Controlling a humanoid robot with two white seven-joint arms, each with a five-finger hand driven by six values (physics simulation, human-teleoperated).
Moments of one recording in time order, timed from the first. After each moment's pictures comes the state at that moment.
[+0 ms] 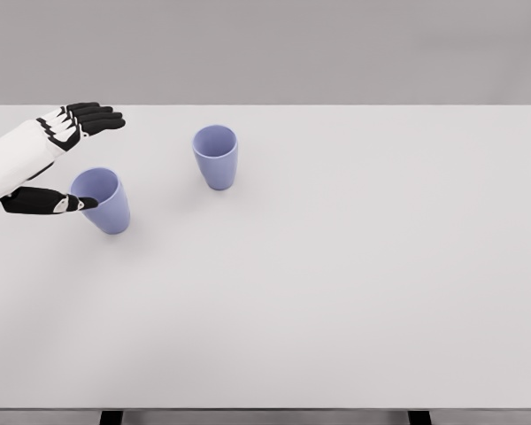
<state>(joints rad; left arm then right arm) -0.14 0.93 -0.16 -1.77 -0.11 -0.61 -0.16 0.03 0.00 0.15 0.01 -0.09 -0.06 -0.08</state>
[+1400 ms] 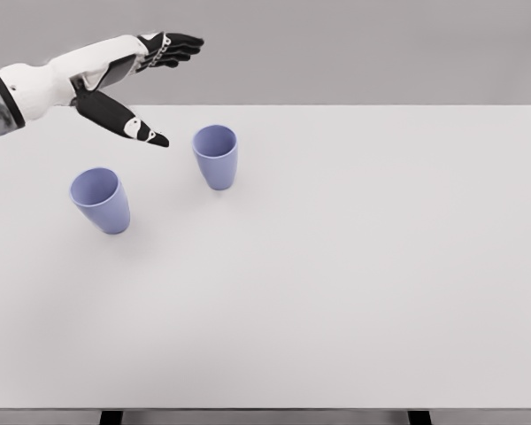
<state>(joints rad) -0.72 0.74 -0.45 -1.75 0.36 0.25 -0.61 0.03 0.00 0.15 0.01 -0.09 -0.06 -0.08</state>
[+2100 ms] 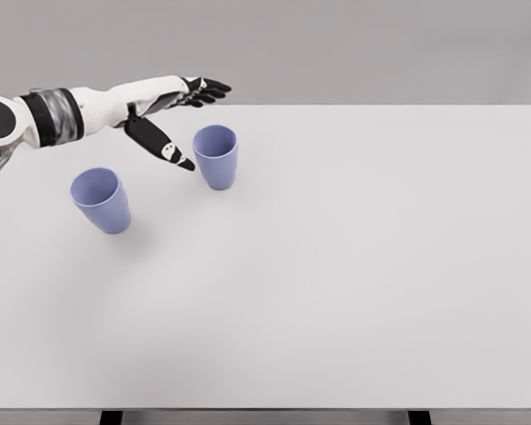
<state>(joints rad) -0.84 0.67 -0.68 -1.56 0.29 0.27 -0.61 0.03 0.00 0.15 0.01 -0.09 -0.06 -0.08</state>
